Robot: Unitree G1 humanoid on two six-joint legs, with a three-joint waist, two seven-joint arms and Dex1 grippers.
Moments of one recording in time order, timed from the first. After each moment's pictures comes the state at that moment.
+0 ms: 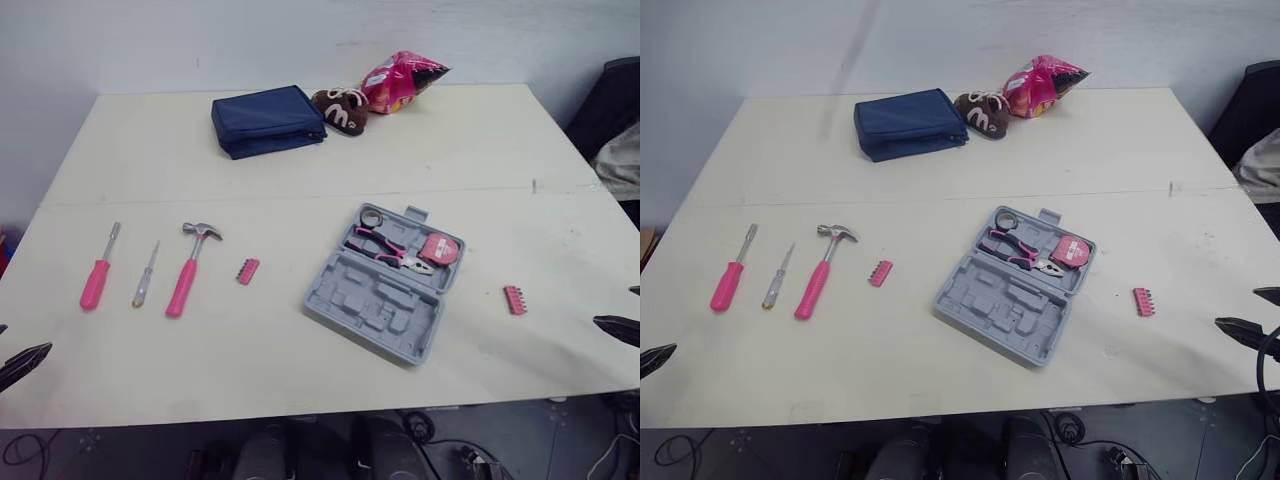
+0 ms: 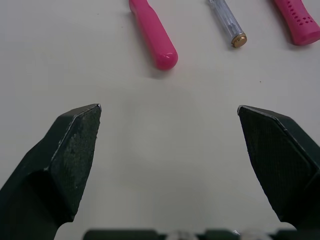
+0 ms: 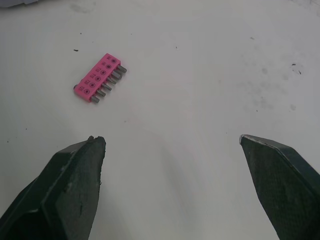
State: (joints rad) left arm 0.36 0.92 0.90 0.24 -0.45 0.30 -1.05; right arm 0.12 -1.12 -0.64 0.33 0.36 0.24 1.21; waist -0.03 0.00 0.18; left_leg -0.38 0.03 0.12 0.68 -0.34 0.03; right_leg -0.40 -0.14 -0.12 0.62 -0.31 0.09
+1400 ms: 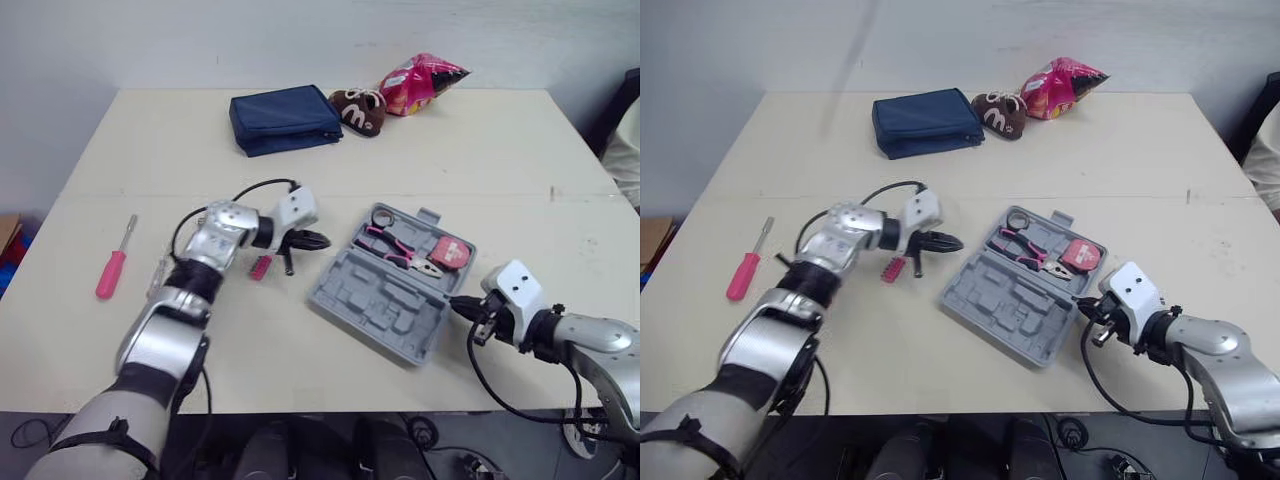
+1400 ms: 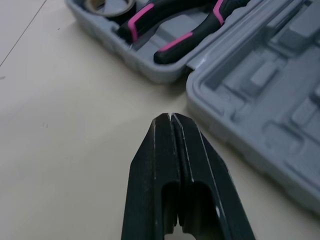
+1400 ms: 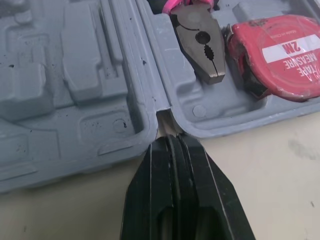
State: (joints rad) left arm -1.08 0.30 -0.28 0.93 0.00 0.03 -1.04; right arm -0.03 -0.81 -0.14 -0.38 0.36 0.67 0.71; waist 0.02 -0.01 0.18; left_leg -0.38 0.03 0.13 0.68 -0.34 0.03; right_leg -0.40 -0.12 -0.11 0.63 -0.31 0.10
